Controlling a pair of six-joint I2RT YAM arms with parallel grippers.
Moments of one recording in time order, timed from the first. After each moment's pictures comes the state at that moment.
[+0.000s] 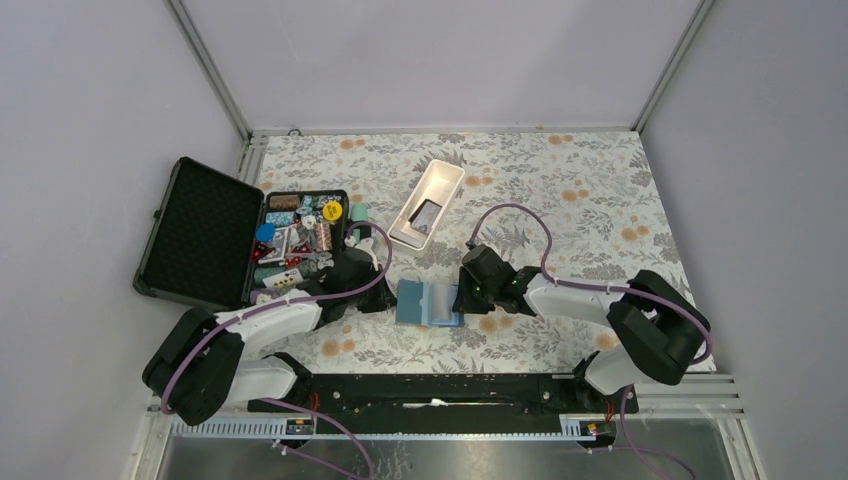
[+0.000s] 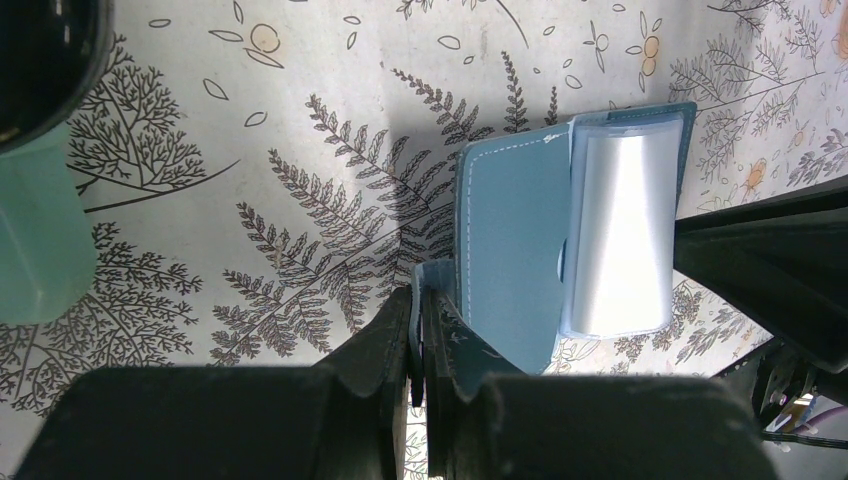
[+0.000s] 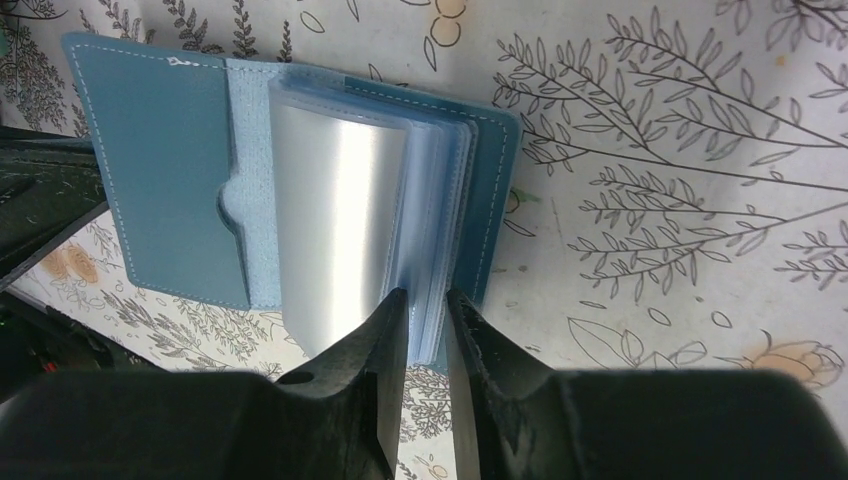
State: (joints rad) left arm -0.61 1.23 0.44 -0.05 0.12 -0.71; right arm 0.84 1.48 0.67 -0.16 -0.02 0.81
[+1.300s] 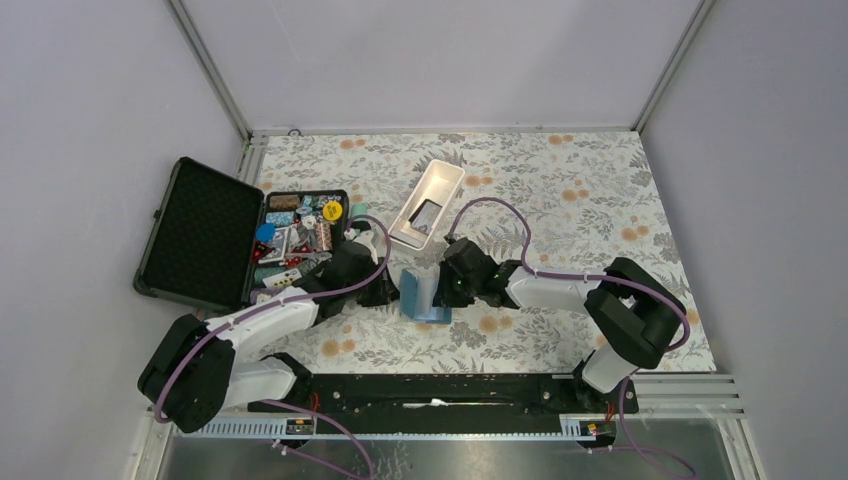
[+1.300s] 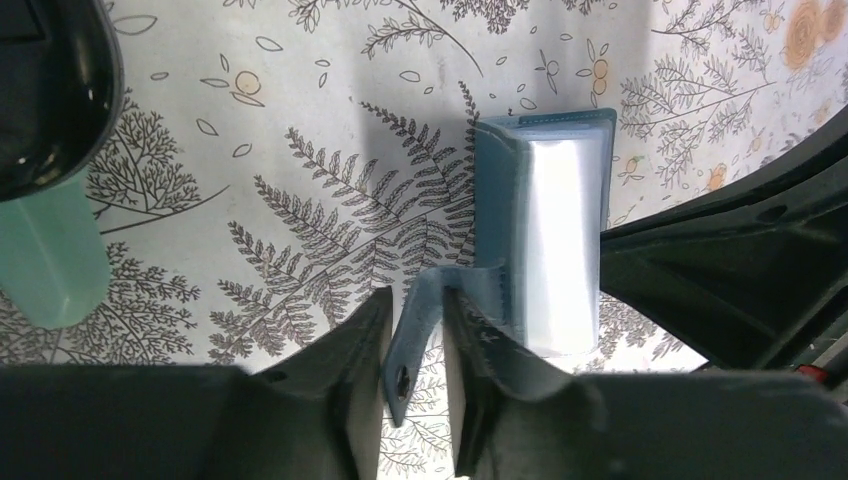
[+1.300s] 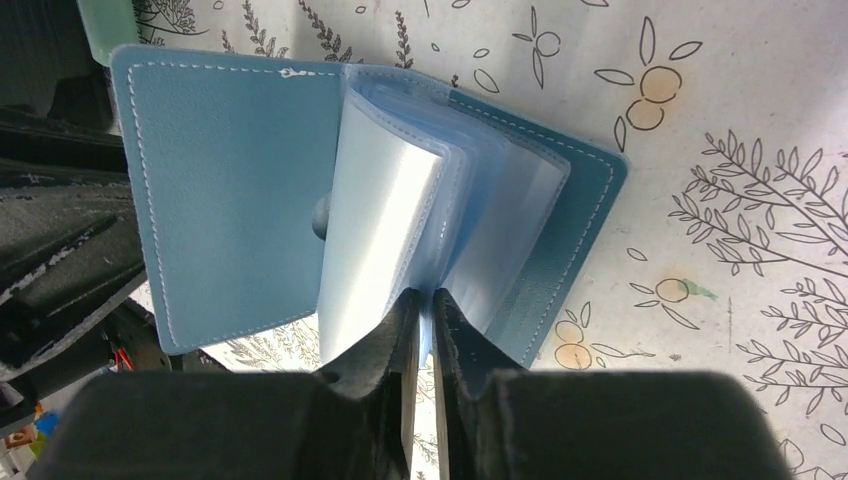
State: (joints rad) left arm -0.61 1.19 0.49 -0.11 0.12 -0.68; right arm 0.88 1.61 0.79 -0.07 -0.09 0.82
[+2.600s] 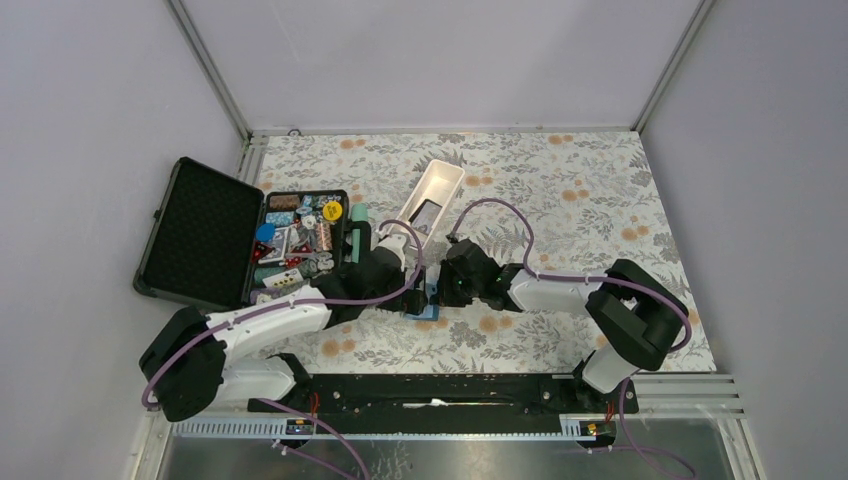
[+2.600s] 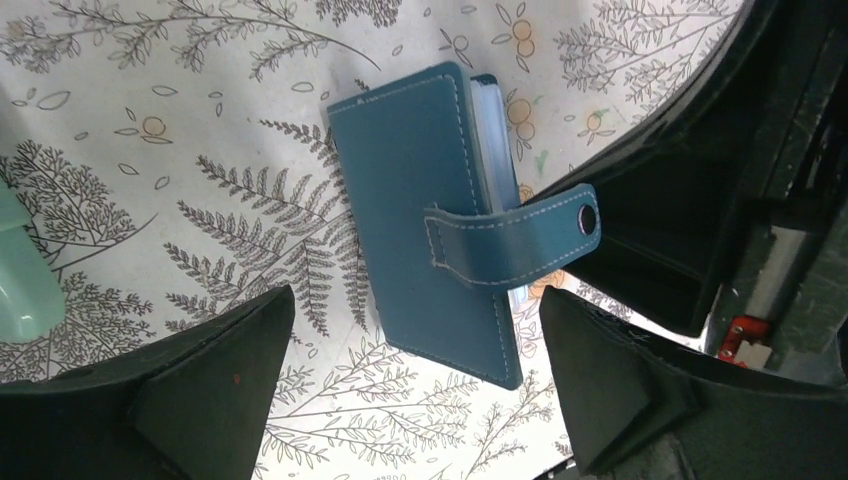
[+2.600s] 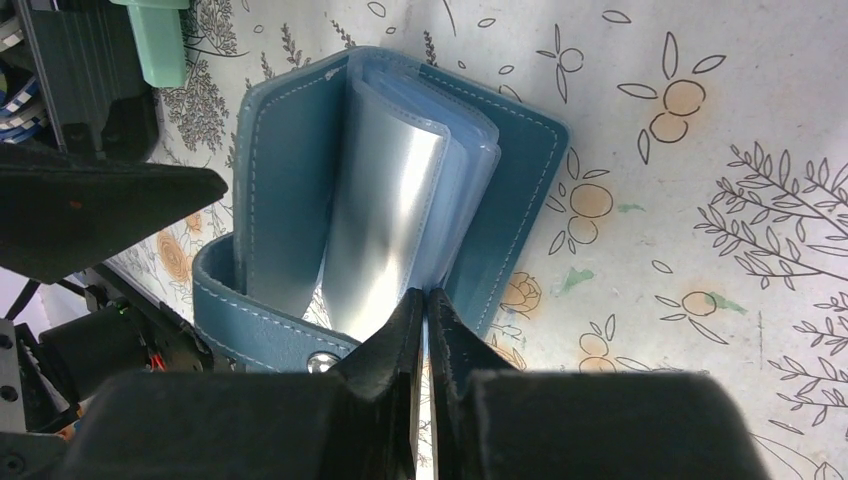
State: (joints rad) left arm -0.85 1.21 0.62 -0.23 -0.10 -0.57; right arm 0.88 1.60 0.75 0.02 -0.09 0.86
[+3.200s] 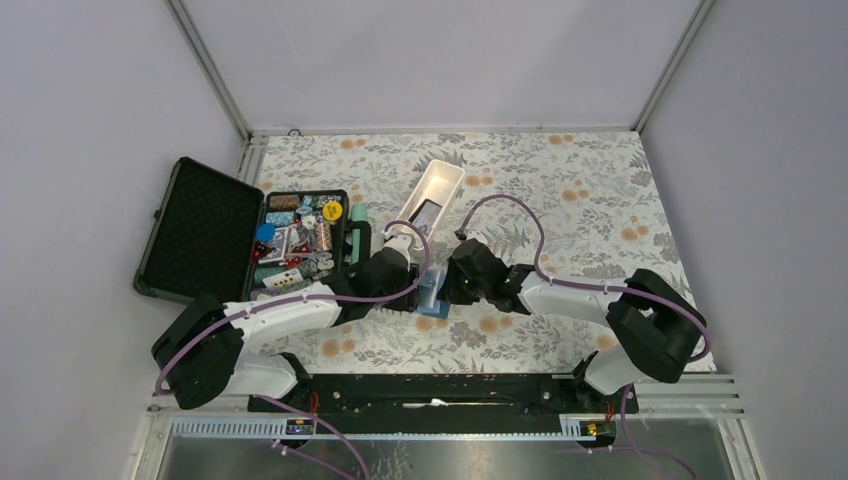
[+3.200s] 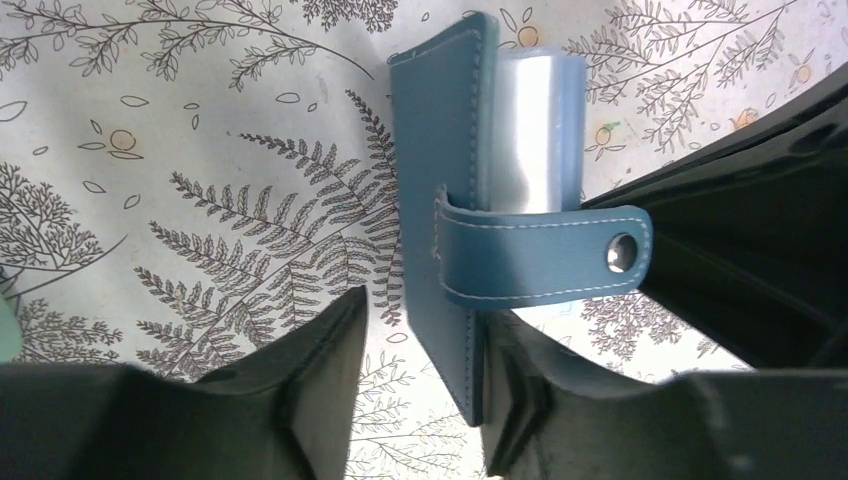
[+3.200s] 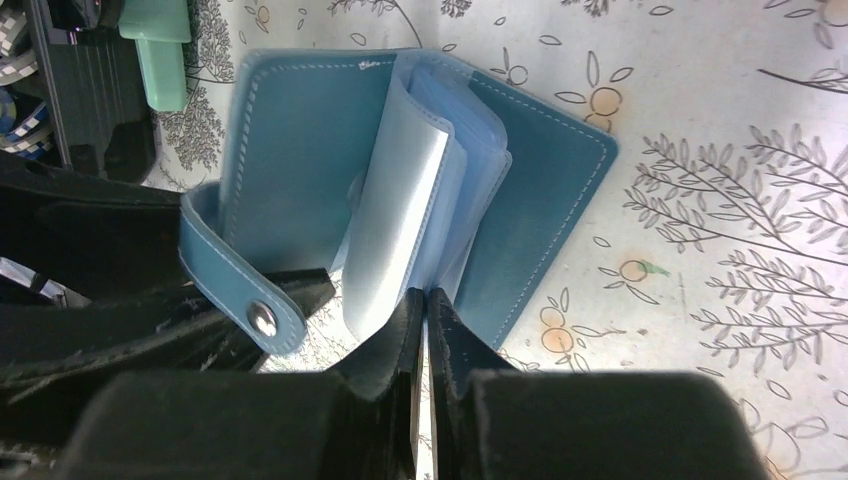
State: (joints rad) left arm -0.86 1.29 0.62 -0.16 -0.11 -0.59; right arm 0.89 1.52 0.74 -0.03 -0.01 0.85
